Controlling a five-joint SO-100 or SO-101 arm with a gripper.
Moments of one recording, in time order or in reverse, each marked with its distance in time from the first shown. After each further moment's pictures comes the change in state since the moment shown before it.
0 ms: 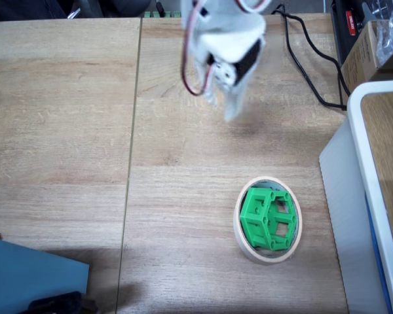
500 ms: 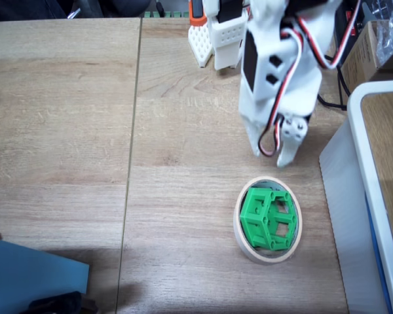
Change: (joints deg) arm -21.4 -11.2 0.0 -10.2 0.9
